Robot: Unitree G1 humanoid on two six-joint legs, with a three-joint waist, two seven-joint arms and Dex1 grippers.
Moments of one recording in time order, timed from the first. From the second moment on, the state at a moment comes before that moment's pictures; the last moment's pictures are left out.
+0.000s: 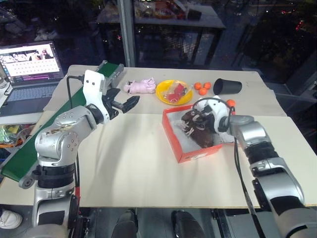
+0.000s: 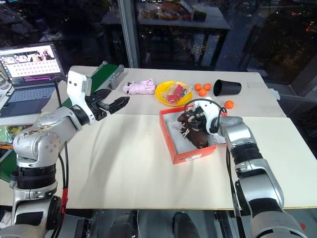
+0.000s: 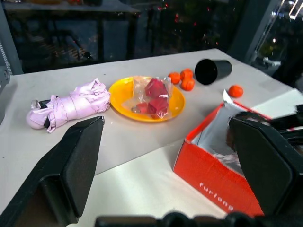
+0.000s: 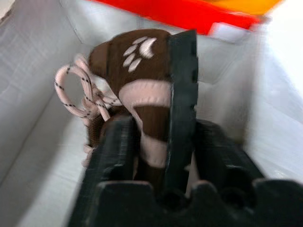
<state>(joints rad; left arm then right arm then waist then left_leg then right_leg) -0.64 0.53 0.15 -0.24 -0.59 0.87 -0.40 -0.93 -0.47 0.21 0.74 0.12 0.46 0.68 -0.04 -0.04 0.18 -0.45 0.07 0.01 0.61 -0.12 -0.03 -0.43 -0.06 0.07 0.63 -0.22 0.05</state>
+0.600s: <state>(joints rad) -0.63 0.65 0.02 -0.19 -0.55 0.87 -0.63 -0.97 -0.60 0.06 0.19 0.16 0.79 0.74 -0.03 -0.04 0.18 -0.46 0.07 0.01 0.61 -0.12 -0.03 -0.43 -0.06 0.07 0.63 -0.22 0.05</state>
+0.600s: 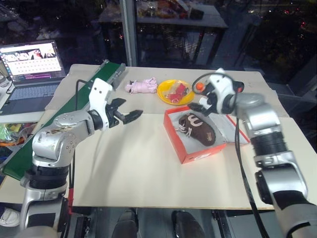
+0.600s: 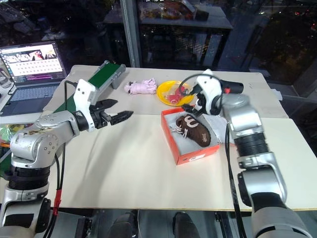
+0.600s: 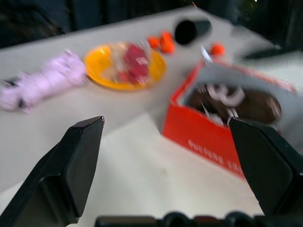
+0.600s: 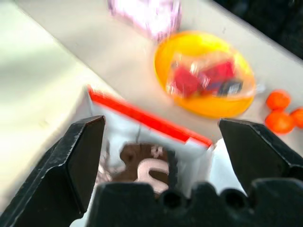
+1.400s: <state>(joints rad) -0.85 0.63 -0.17 0.10 -0.40 0.64 -1.06 -0.24 -0.63 -0.57 -0.65 0.48 1.54 0.61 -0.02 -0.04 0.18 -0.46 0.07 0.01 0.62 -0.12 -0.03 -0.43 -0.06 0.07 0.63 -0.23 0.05</state>
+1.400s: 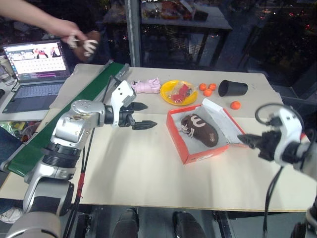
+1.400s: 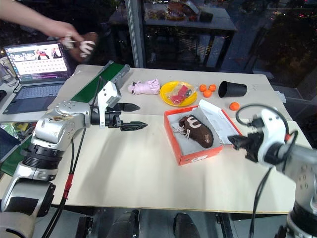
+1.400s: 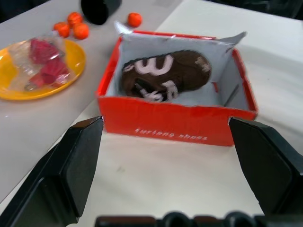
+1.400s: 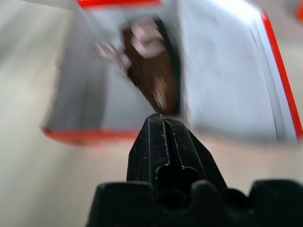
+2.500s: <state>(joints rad) -0.43 0.69 0.41 0.19 -0.30 0.57 -0.49 -0.76 -0.46 0.08 -0.24 0.55 1.01 0.76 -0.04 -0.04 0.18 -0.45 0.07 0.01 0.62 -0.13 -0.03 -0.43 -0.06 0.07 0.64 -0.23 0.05</state>
